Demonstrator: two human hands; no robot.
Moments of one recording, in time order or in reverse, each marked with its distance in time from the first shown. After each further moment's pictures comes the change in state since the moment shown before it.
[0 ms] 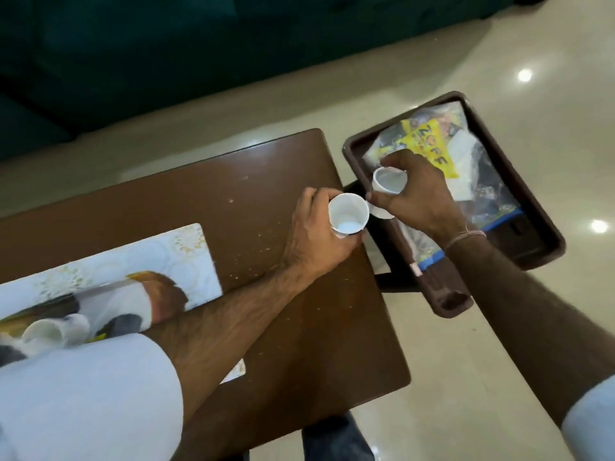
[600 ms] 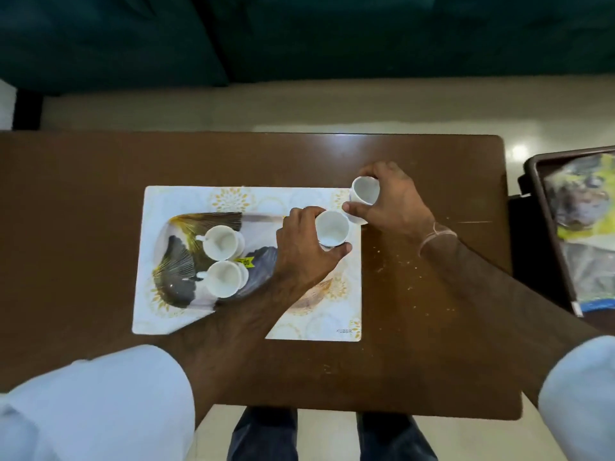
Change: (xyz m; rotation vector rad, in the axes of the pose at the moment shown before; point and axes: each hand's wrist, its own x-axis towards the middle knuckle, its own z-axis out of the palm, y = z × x) left_hand -0.132 -0.171 -0.177 0.182 0.229 -0.415; right_hand -0.041 -0.219 0.199 -0.034 -0.344 -0.354
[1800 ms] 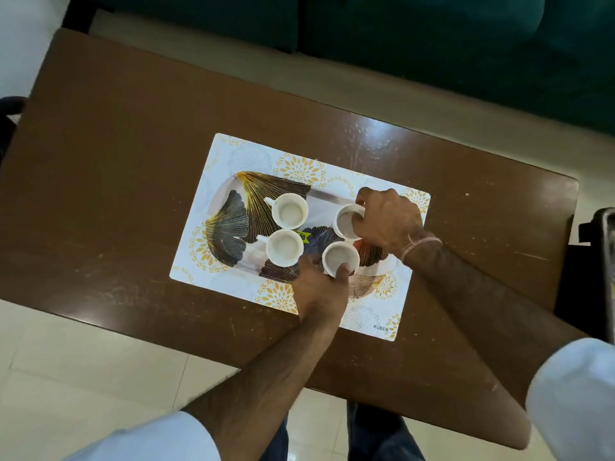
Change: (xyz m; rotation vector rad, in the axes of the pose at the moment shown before) left_hand -0.085 -0.052 -0.020 -0.431 0.177 -0.758; right_hand 0.010 -0.099 0.104 -0.600 -0.231 -0.054
